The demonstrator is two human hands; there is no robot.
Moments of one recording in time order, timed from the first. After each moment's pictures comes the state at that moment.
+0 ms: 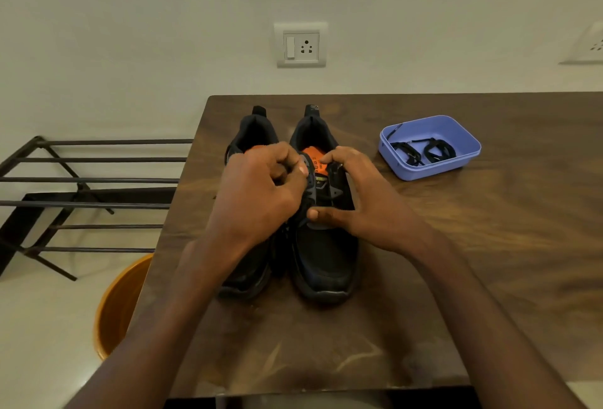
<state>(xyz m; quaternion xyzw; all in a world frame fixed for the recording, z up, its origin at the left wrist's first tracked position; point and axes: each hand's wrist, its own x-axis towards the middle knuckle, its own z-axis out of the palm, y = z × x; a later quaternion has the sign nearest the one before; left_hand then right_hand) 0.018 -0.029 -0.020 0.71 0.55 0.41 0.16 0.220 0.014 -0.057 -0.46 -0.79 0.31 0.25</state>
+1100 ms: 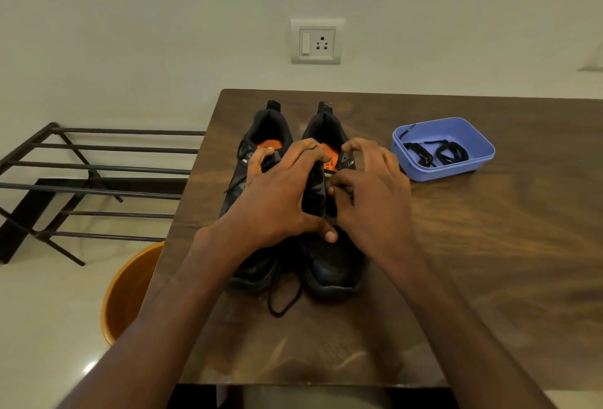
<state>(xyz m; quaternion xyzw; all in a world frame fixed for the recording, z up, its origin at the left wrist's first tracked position) 0.011 -0.019 -0.037 0.79 0.57 0.16 0.14 0.186 -0.012 -0.046 -0.57 -0.78 0.05 0.25</state>
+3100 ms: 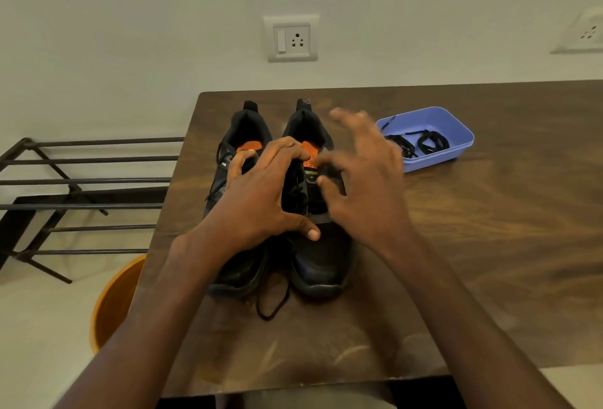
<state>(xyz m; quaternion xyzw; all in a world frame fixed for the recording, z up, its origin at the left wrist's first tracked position) 0.010 -0.016 -0.042 0.79 0.56 0.18 0.15 0.202 -0.004 -0.043 -0.53 -0.79 0.05 0.30</state>
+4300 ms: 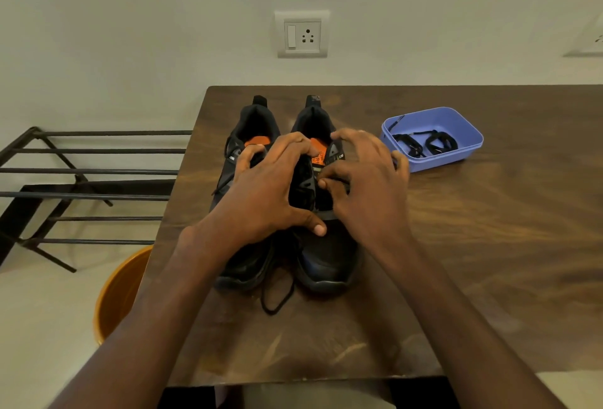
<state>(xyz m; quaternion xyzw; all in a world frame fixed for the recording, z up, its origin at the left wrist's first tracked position) 0.009 -0.016 -0.040 0.79 0.56 0.18 0.15 0.191 -0.008 -0.048 -0.58 -0.77 0.05 0.27</state>
